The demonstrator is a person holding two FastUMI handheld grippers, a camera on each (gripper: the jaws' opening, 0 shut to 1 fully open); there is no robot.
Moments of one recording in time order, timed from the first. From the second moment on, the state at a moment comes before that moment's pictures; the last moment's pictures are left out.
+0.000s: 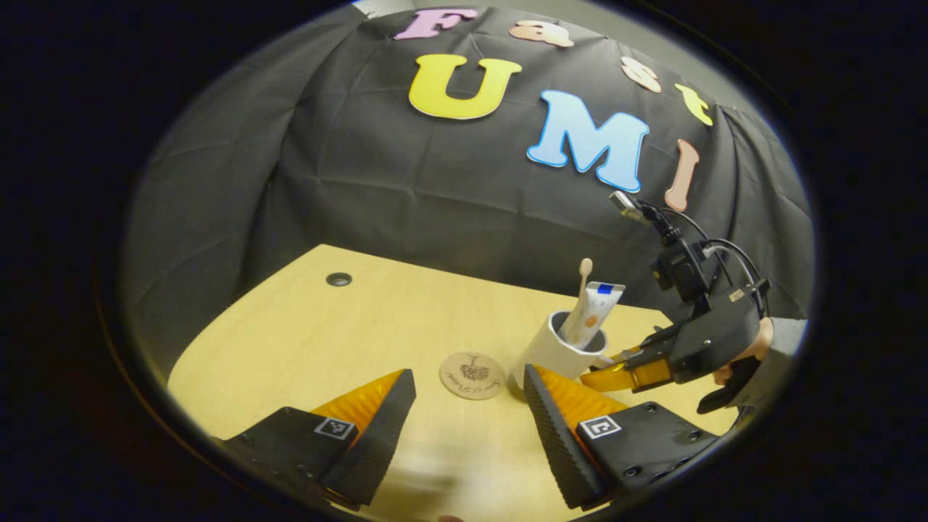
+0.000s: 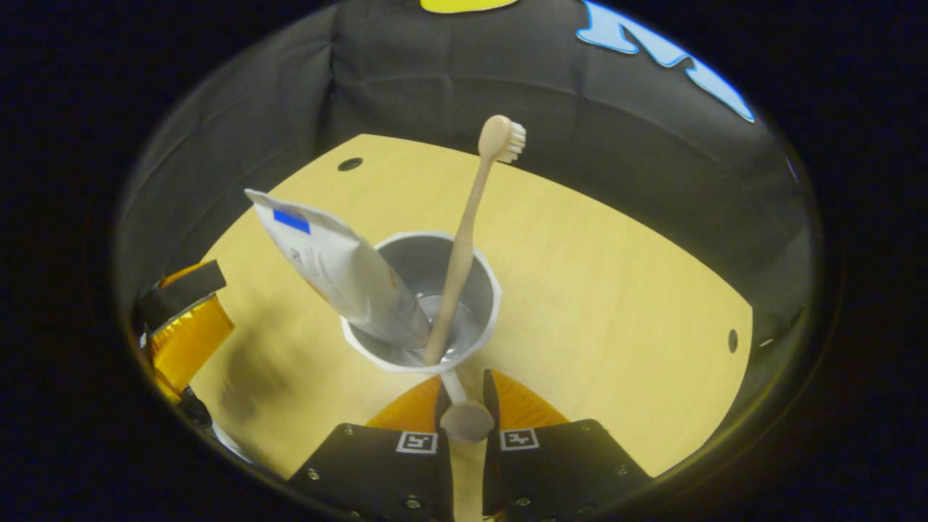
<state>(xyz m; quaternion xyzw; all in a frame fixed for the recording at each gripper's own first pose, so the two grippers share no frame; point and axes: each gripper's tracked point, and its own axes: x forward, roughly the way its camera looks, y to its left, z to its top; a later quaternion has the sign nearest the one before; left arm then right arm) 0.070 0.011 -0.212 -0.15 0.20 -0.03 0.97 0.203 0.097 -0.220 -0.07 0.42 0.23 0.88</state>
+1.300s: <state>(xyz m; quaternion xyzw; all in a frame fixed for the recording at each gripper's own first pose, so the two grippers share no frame) 0.054 0.074 -0.224 -0.16 0.22 -0.02 0.96 0.229 0.165 -0.216 -0.09 0.45 0.22 0.86</state>
